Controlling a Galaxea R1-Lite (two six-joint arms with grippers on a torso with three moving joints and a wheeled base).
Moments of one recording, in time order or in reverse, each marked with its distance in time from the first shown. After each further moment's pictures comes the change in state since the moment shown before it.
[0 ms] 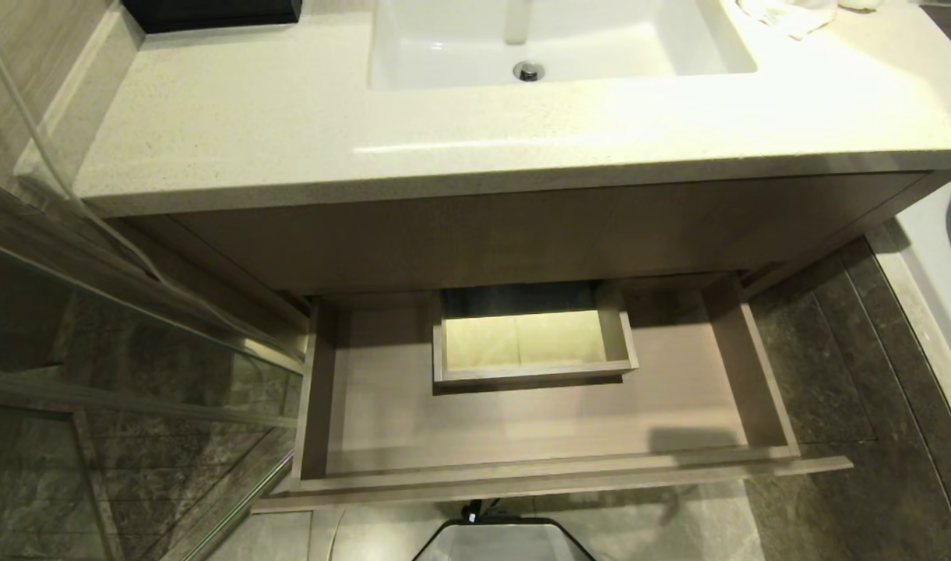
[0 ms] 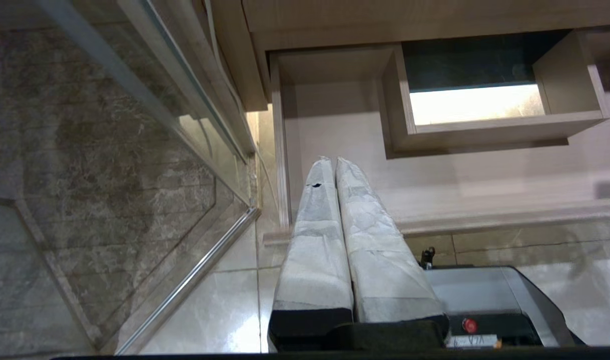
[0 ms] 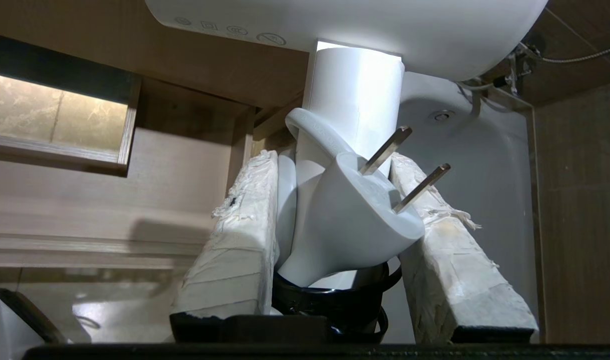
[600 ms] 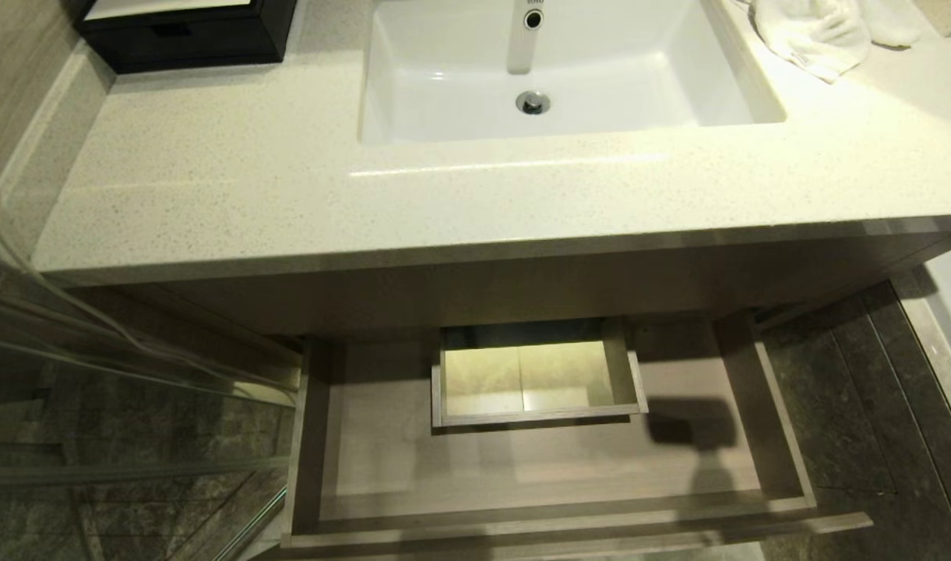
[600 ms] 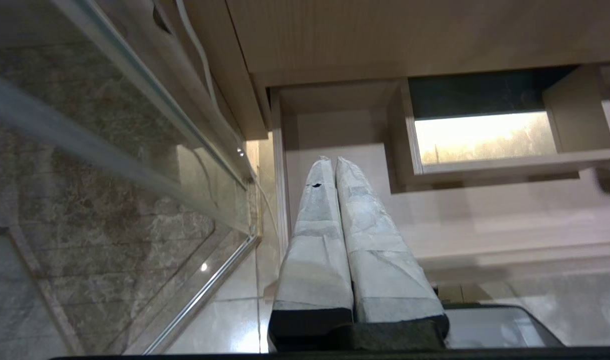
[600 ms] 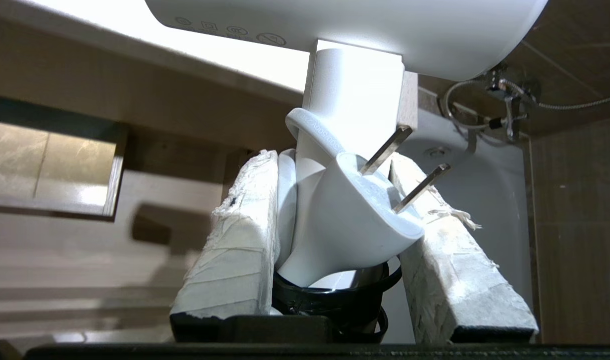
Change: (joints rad) left arm 0.000 0.000 0.000 0.001 0.000 0.000; right arm 0.001 0.035 -0.042 -0.011 0.004 0.000
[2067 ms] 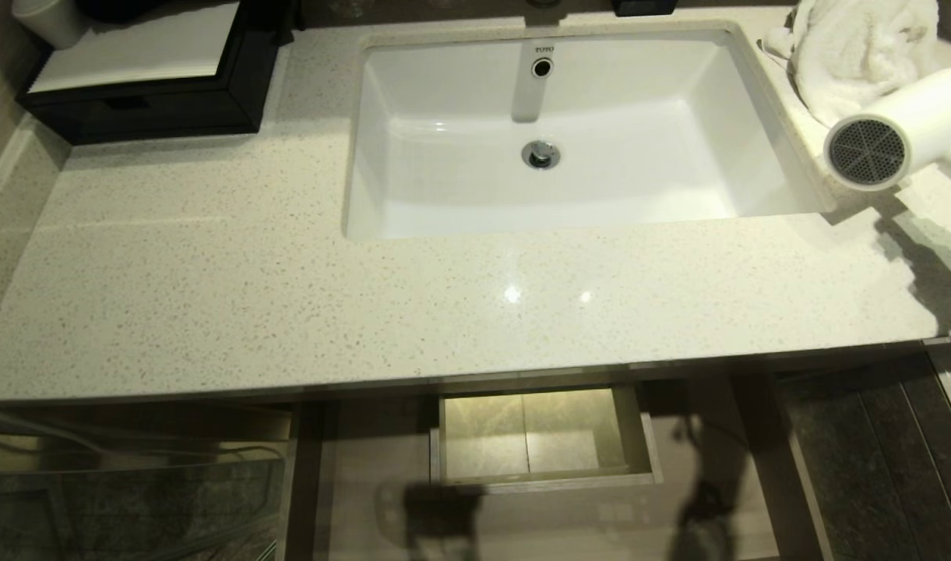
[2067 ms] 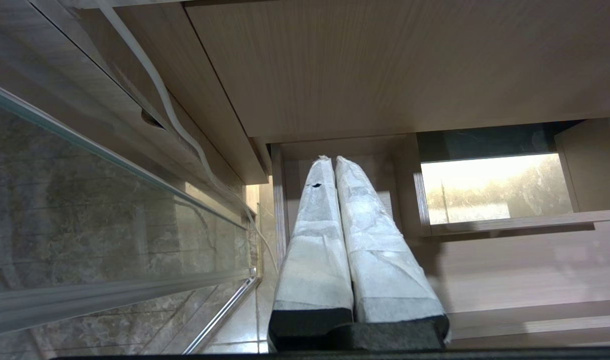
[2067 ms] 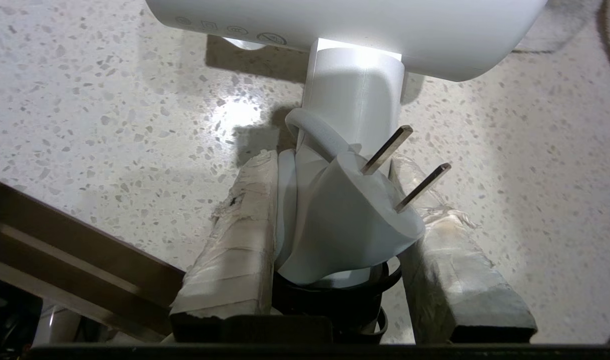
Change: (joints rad) left arm 0.000 0.000 0.000 -0.001 0.000 0.000; right arm -0.078 0.714 -0.423 0.188 0.483 -0.269
